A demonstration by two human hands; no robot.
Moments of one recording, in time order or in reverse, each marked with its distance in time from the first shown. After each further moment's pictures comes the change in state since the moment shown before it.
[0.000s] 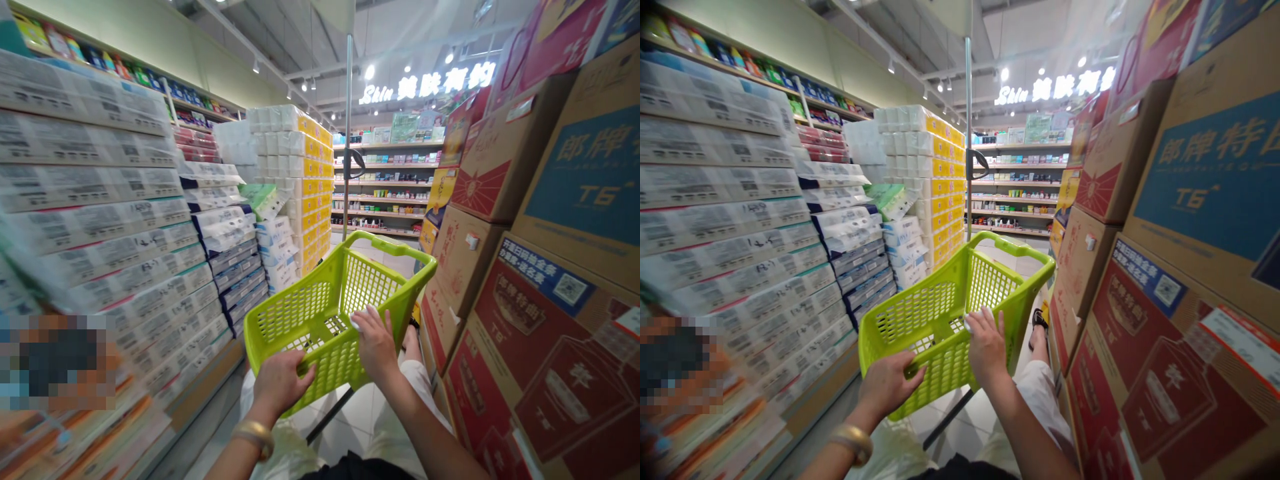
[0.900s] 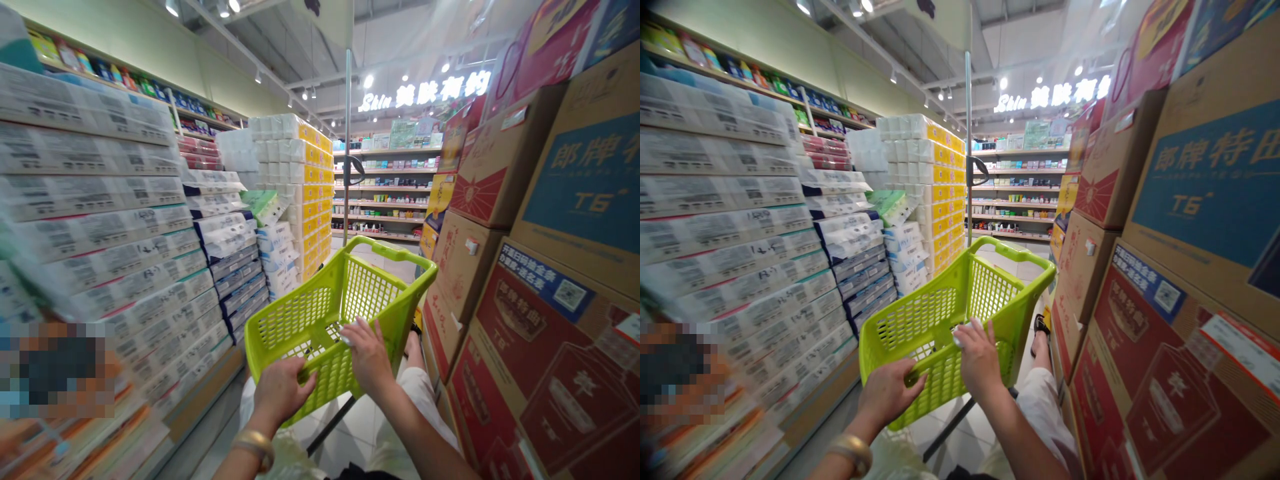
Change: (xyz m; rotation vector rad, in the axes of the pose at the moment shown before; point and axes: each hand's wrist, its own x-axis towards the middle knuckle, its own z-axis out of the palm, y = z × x) left_hand 0.000 0.000 0.000 -0.021 -0.009 -0.019; right_hand -0.003 -0.004 0.005 0.052 -0.062 -0.071
